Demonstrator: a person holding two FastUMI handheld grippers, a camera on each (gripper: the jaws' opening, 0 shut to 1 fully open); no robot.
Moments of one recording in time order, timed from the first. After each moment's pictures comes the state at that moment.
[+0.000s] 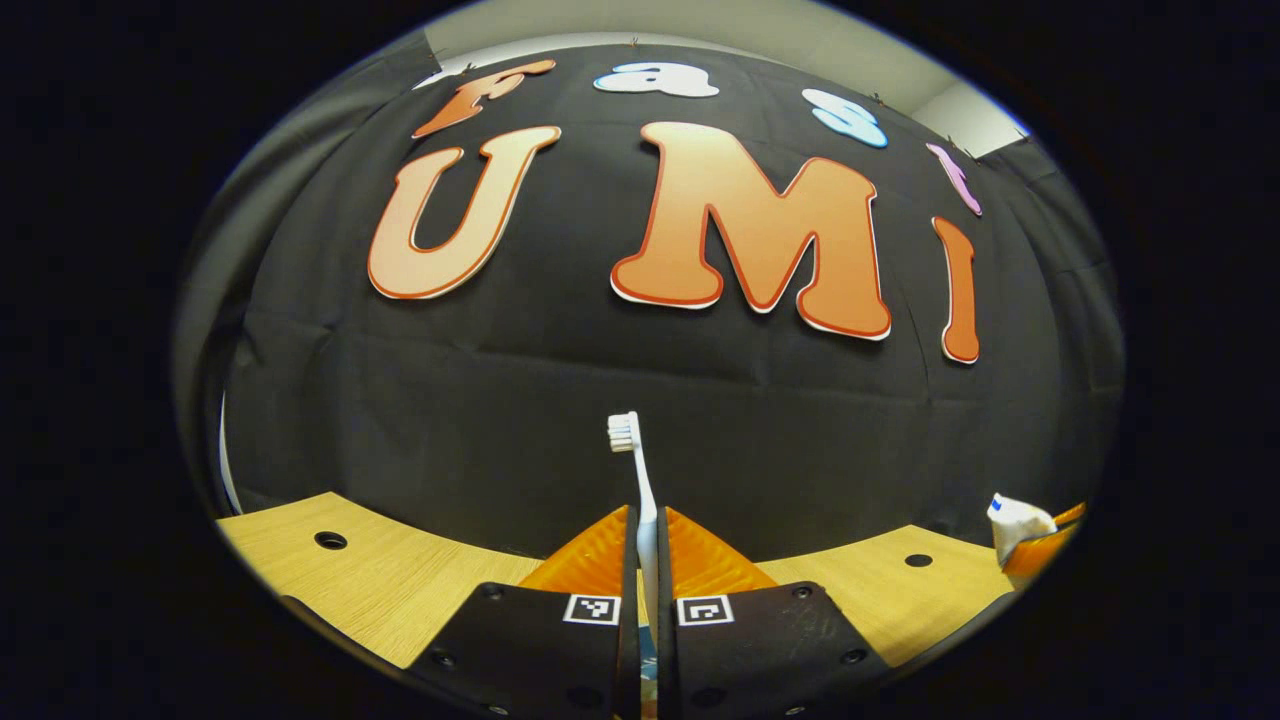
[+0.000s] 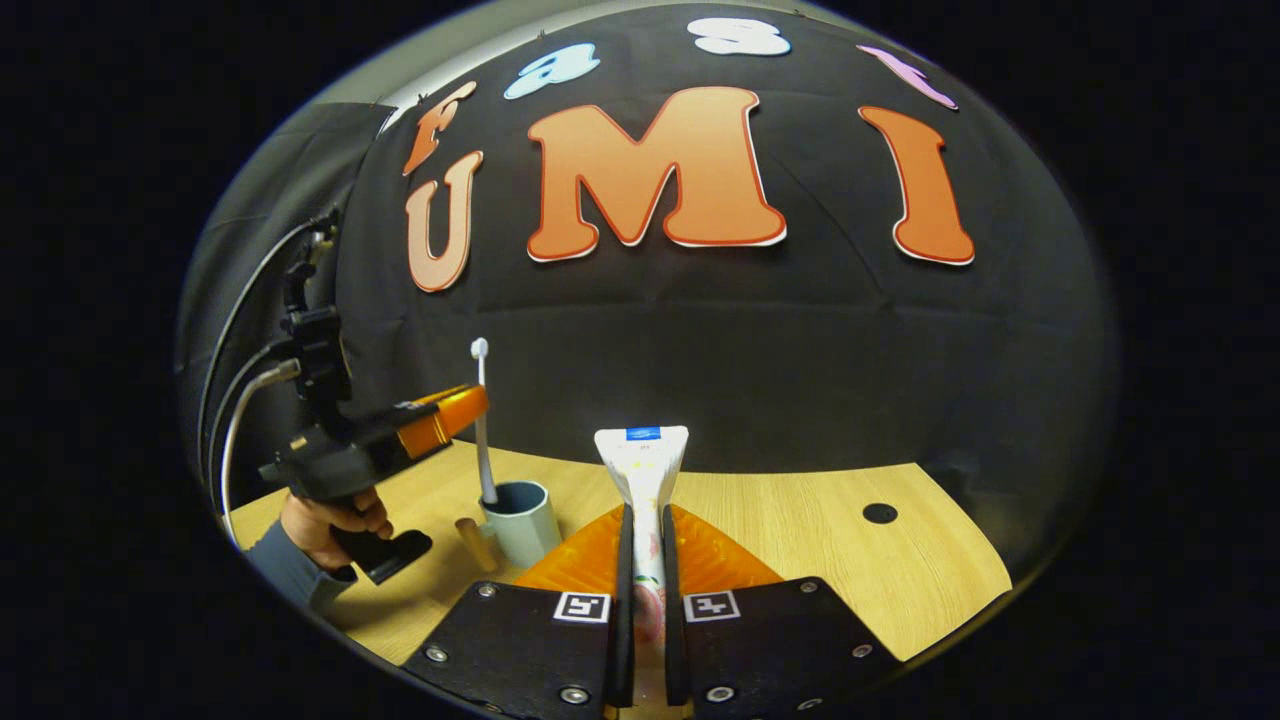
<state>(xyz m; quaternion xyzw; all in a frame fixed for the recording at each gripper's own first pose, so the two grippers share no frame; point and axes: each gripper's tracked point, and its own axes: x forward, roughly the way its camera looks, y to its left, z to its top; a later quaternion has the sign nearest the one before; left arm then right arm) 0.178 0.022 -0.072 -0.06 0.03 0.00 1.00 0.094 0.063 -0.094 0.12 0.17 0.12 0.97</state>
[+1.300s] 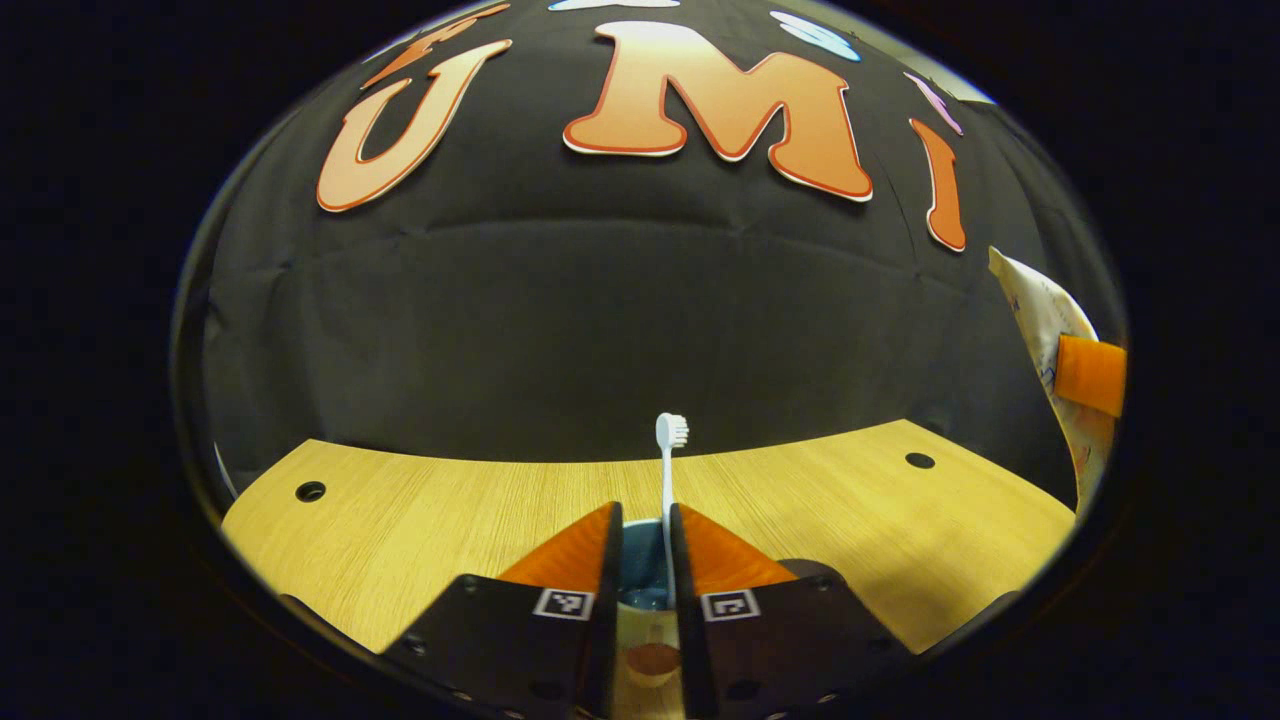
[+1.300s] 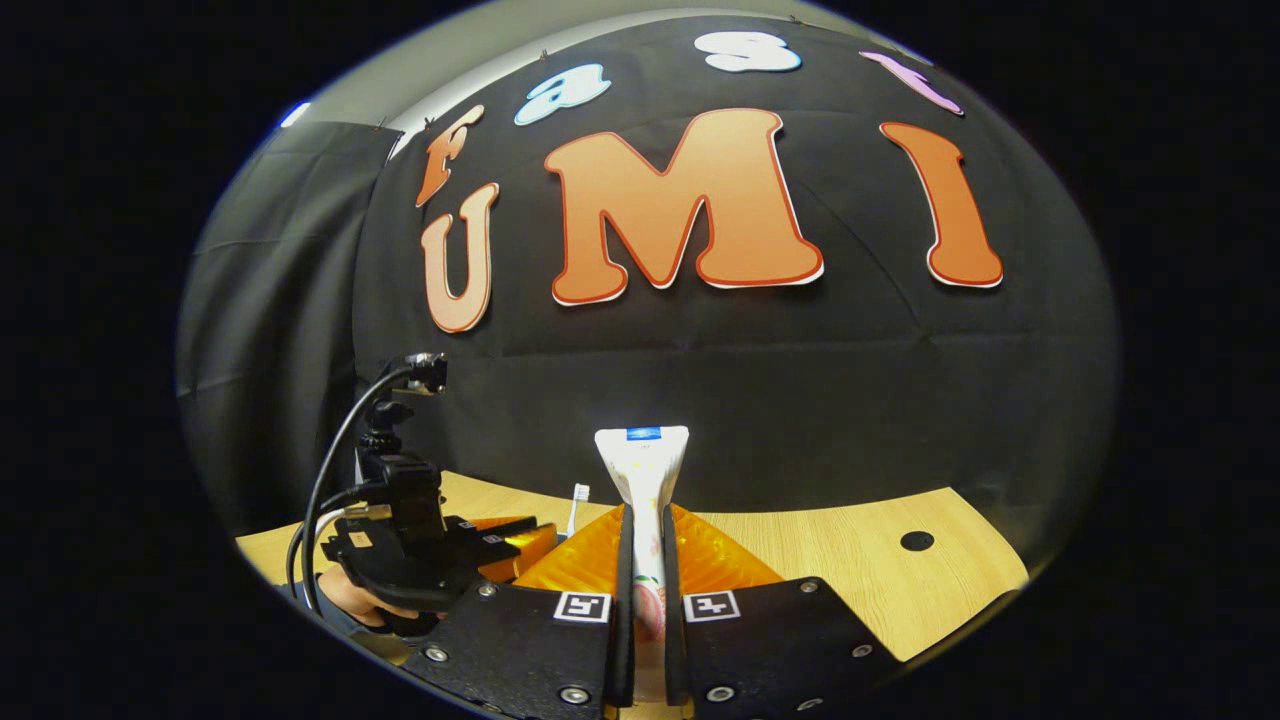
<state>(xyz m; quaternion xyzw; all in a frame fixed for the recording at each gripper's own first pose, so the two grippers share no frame) 0.154 0.000 -0.167 -0.02 0.21 -0.04 0.98 0.117 0.085 -0.060 0.14 0.13 0.13 0.97</state>
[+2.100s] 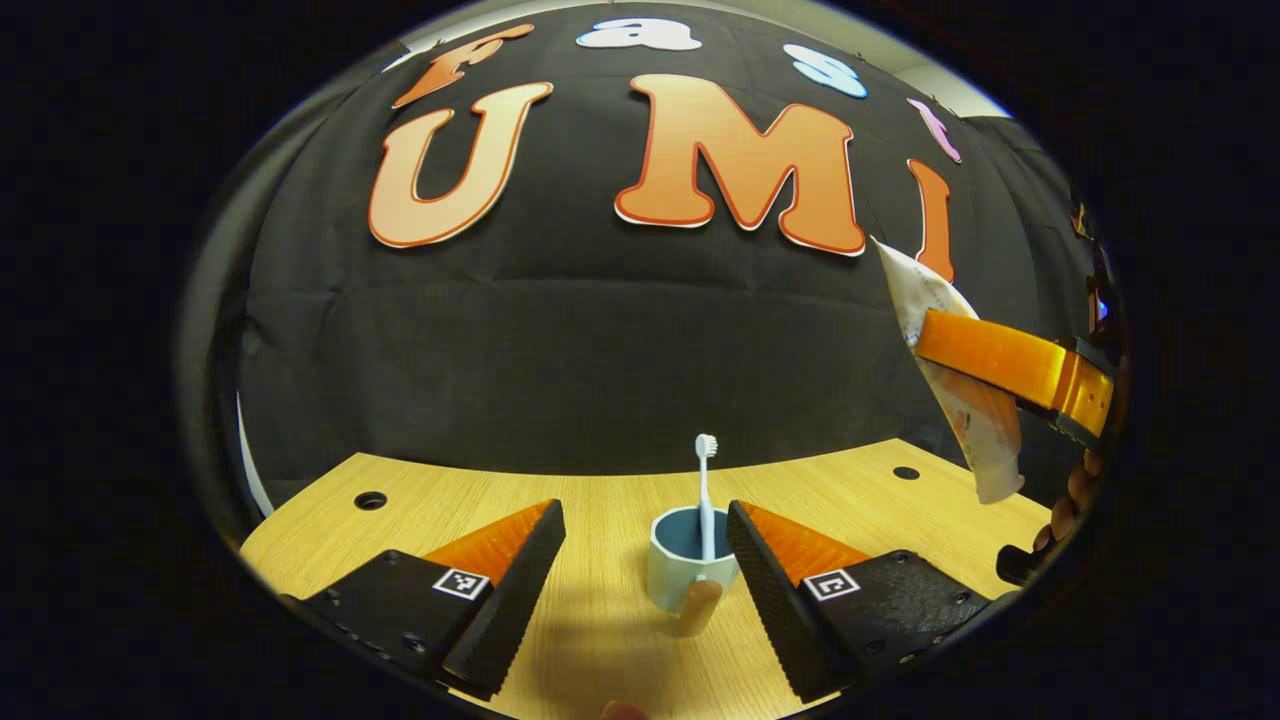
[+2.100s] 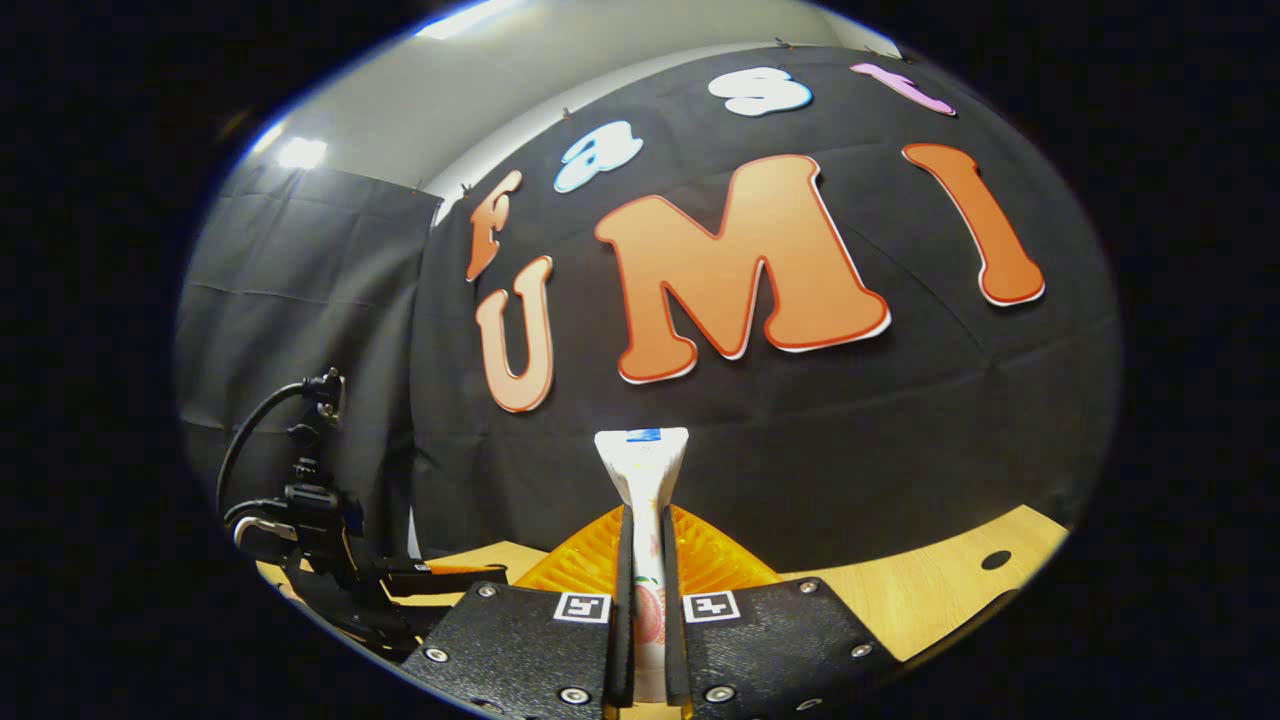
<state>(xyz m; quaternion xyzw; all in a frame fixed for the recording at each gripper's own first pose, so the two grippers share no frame) 0.082 0.051 -0.109 -0.03 0.16 -0.02 0.99 0.136 0.141 -0.006 0.20 -0.02 0.20 0.96</state>
